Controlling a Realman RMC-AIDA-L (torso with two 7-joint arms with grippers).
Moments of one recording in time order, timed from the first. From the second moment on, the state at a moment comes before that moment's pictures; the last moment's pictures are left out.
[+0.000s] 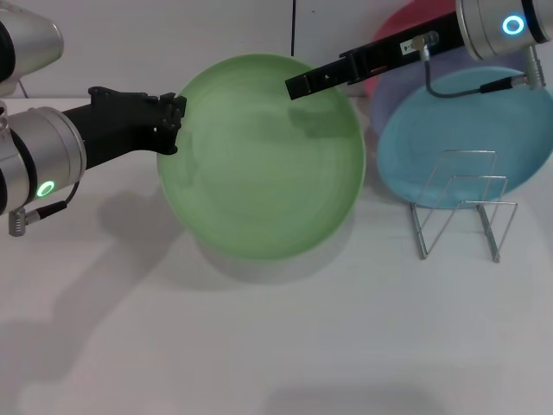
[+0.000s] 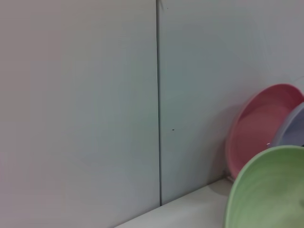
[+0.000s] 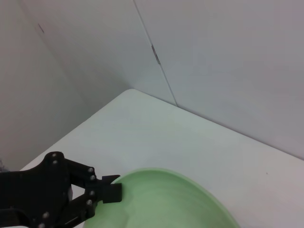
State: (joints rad) left arm -0.15 -2.06 -1.50 -1.68 2.33 -0.69 0.61; right arm 0.89 1.98 -1.03 -1.00 -2.14 -1.39 2.43
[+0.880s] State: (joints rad) left arm -0.14 -2.06 -1.50 -1.68 2.33 -0.69 0.61; right arm 0.87 1.98 -1.03 -1.04 -2.14 -1.41 2.43
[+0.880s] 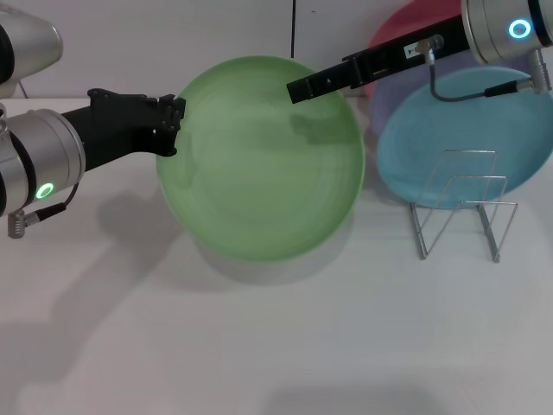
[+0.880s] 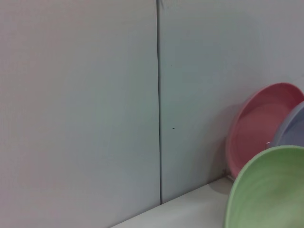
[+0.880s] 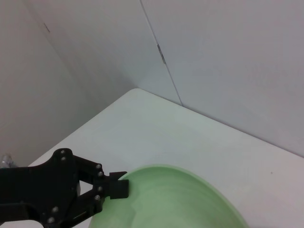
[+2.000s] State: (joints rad) left arm -0.14 -2.06 -1.50 -1.68 2.33 -0.69 0.61; right arm 0.85 1.99 -1.03 -1.06 -2.13 -1.41 2.43
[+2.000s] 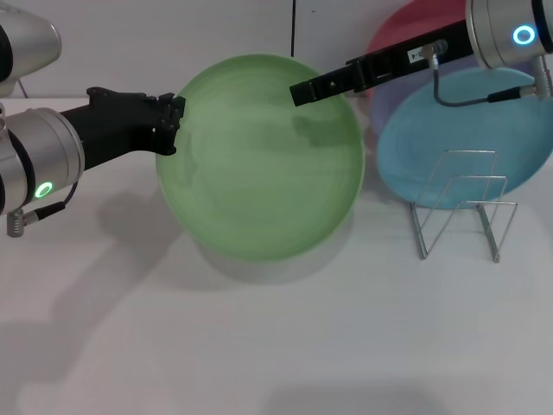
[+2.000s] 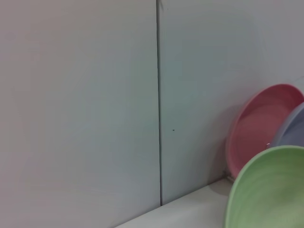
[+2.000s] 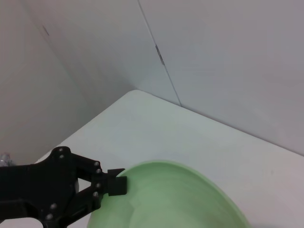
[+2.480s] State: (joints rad) left arm -0.14 -2.06 -1.50 -1.69 2.33 -0.69 0.61; right arm 0.85 2.00 -1.03 -1.06 -2.14 -1.41 2.43
